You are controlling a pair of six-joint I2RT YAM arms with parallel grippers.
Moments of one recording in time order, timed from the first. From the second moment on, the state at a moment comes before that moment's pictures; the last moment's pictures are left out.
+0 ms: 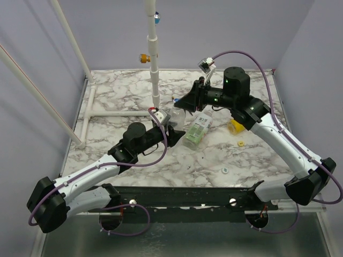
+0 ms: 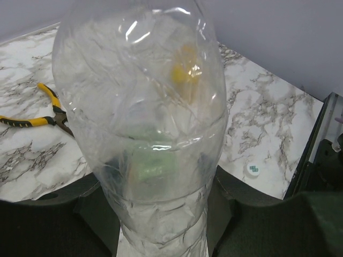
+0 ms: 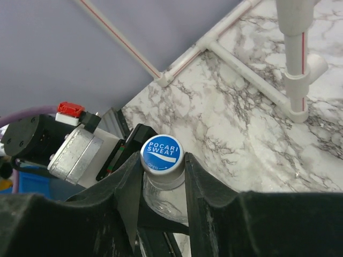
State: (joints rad) left arm -0.81 1.01 0.61 0.36 0.16 -0.16; right arm 0.63 1.36 1.44 -0.28 -0.58 0.39
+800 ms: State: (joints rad) left arm -0.79 1.14 0.74 0.28 -0.05 -0.08; right arm 0.78 1.45 1.60 -0.43 0.01 0.46
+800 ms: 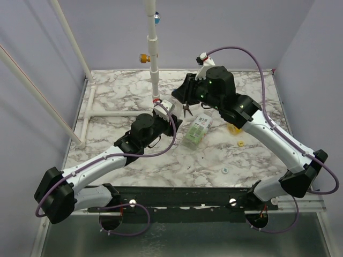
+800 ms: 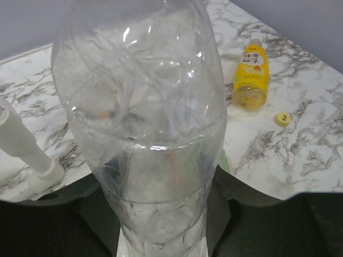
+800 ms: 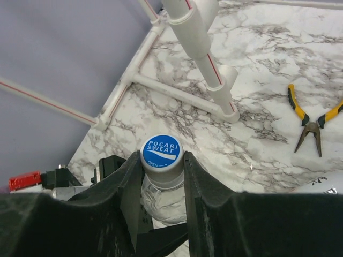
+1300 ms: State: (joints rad) left arm -0.79 1.20 0.76 0.31 -0.15 -0.04; right arm 0.82 1.52 1.69 -0.51 0.18 0.51
